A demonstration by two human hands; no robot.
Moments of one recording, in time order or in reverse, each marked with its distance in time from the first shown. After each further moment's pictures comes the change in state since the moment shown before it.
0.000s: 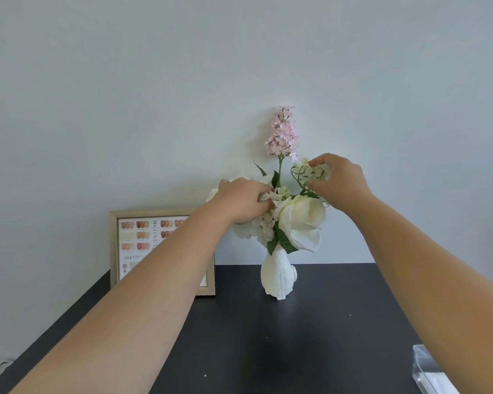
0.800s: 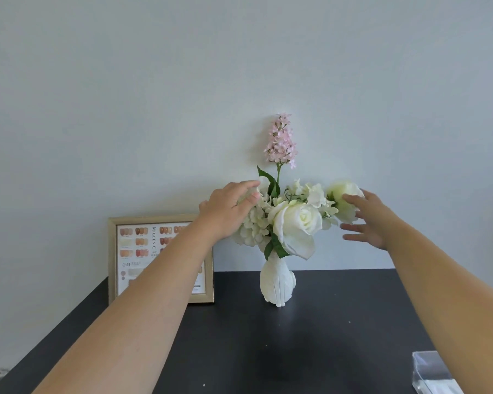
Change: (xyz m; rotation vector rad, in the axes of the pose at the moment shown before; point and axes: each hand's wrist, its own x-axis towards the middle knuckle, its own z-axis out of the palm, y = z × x) left_hand -0.030 -0.020 0.002 -0.391 0.122 -0.106; right_hand -0.003 0.094 -0.017 0.678 -0.185 0.654
